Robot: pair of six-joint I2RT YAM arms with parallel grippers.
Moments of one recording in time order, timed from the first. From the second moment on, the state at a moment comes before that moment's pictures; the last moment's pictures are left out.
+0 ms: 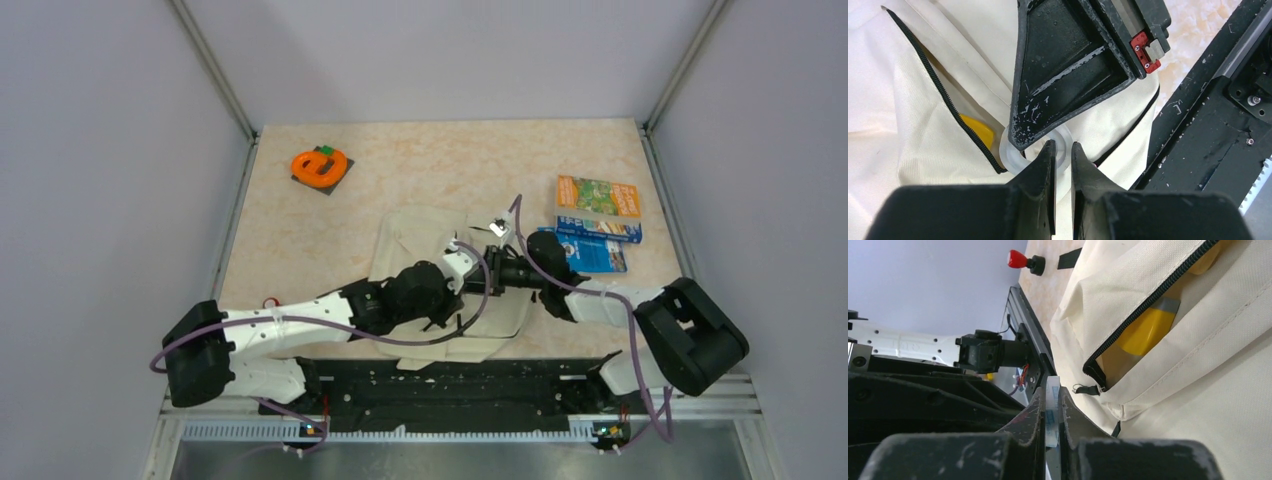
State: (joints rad) left arm -1.13 1.26 0.77 -0.11 -0.11 -0.24; right arm 0.59 1.38 0.45 0.60 -0.72 0.89
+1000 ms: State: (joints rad) left arm -0.88 1.11 0.67 -0.29 -0.38 -0.53; right arm 0.59 1.29 0.34 0.56 -0.30 0.85
